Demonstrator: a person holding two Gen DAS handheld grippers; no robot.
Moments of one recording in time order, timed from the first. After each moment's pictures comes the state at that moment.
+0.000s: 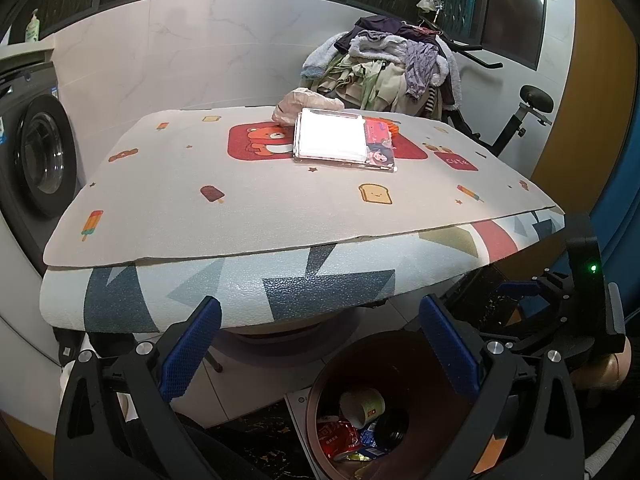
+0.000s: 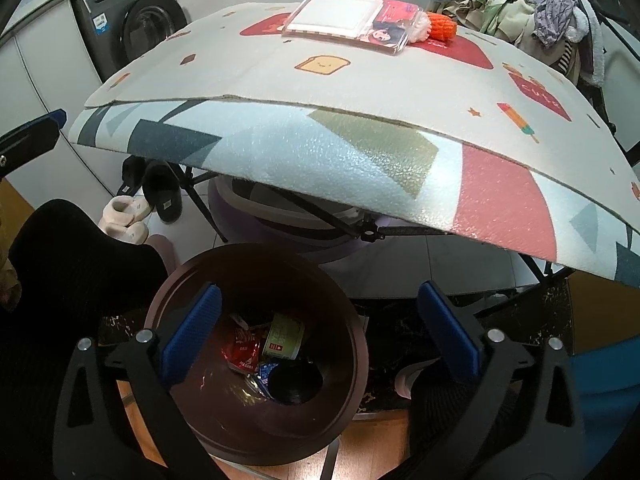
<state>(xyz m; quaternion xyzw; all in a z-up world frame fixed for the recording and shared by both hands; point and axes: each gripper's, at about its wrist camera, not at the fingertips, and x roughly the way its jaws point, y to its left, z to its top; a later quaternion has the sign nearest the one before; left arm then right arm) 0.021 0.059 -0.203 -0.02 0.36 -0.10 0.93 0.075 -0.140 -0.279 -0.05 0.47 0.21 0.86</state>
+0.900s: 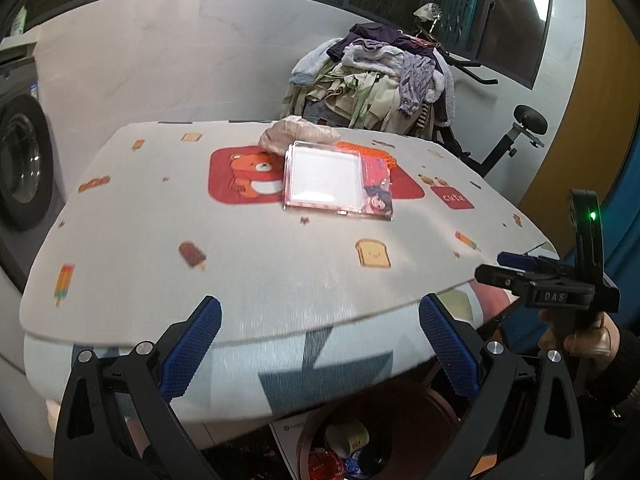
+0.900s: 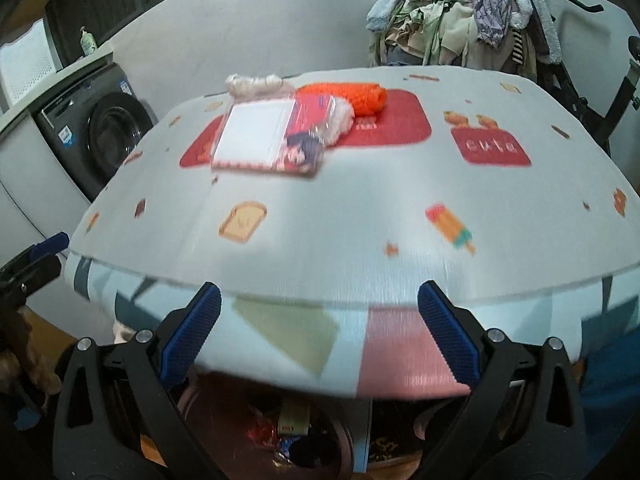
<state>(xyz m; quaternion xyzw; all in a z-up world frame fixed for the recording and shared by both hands) 0.103 0.066 -0.168 -0.04 0.36 -0.14 0.92 0.166 -0.193 -0.214 0.07 0.42 0.16 0.89</state>
